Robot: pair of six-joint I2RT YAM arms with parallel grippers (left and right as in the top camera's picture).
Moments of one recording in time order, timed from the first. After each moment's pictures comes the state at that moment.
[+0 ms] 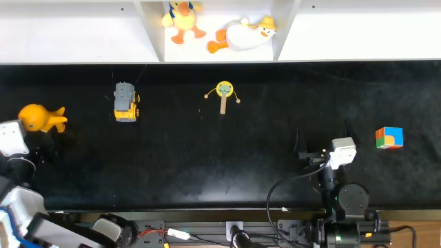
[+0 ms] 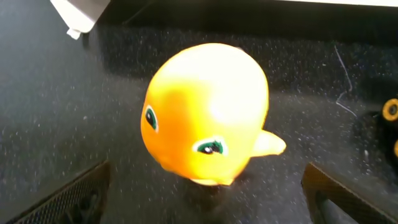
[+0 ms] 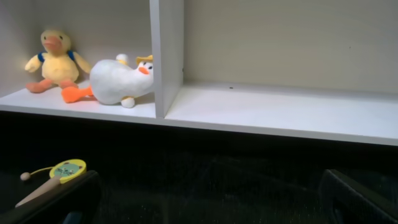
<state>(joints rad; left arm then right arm) 1.08 1.31 0.57 0.00 0.75 0.59 -0.02 0.01 0.02 -0.01 -0.15 -0.02</state>
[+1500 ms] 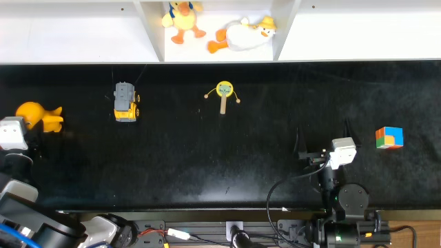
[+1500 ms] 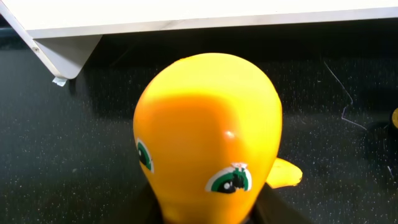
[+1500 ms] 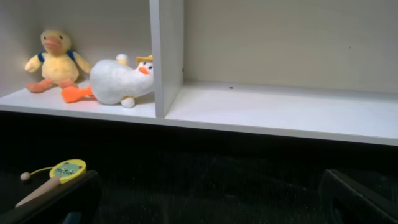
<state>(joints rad) 1.08 1.51 0.57 0.29 0.91 0.62 -0.02 0.01 0.02 -0.01 -0.15 -0.02</state>
